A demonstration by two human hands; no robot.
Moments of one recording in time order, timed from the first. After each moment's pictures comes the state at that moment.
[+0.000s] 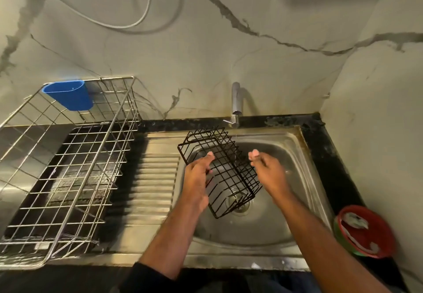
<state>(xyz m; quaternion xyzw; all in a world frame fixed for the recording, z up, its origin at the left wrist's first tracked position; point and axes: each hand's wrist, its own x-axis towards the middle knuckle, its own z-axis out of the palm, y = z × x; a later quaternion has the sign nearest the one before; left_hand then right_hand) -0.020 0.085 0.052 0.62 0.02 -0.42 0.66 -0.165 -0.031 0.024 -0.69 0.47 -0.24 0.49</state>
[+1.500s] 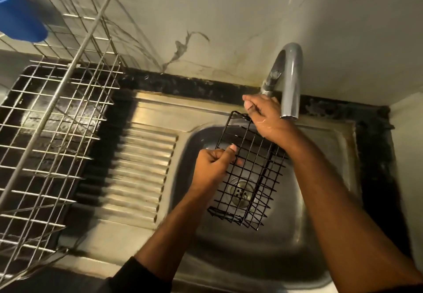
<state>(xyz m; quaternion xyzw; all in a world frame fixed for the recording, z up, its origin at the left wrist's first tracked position) 0.031 0.013 -0.014 0.70 -0.13 -0.40 0.58 -0.012 -0.179 -0.023 -0.86 0.32 -0.10 0.39</state>
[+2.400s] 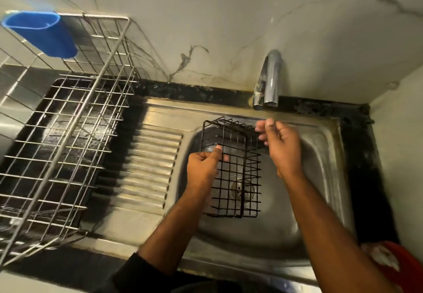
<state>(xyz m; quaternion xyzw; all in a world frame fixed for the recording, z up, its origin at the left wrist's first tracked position) 0.006 0.047 0.015 0.74 -0.01 -0.35 0.58 -0.086 -0.109 -0.012 -0.69 0.42 -0.29 0.52</state>
